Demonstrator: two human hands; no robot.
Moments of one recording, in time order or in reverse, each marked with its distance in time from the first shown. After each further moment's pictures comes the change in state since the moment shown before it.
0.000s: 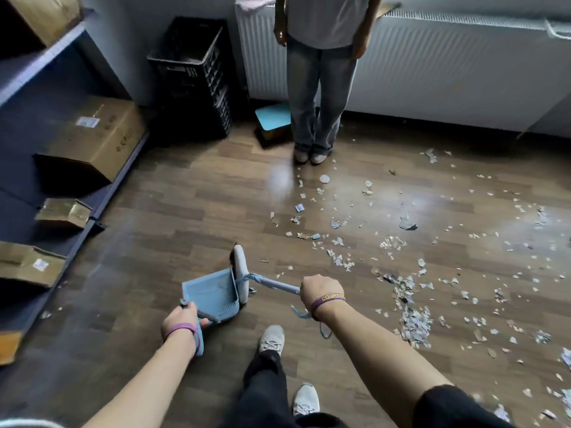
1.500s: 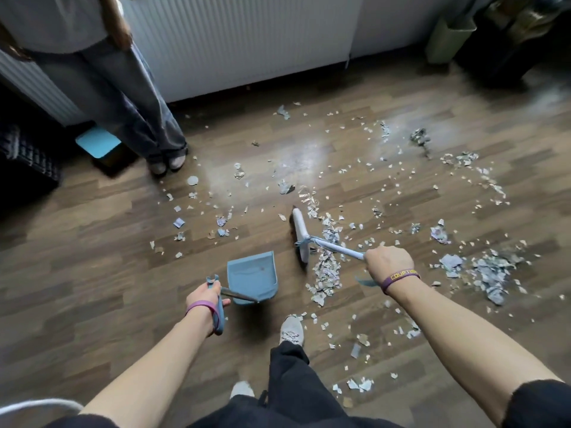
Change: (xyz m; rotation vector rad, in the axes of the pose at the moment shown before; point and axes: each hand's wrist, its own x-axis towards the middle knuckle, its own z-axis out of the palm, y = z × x) left_hand -0.233 -0.080 0.344 0.449 -0.528 0.080; right_hand -0.131 0.468 0.055 -0.028 0.034 0.567
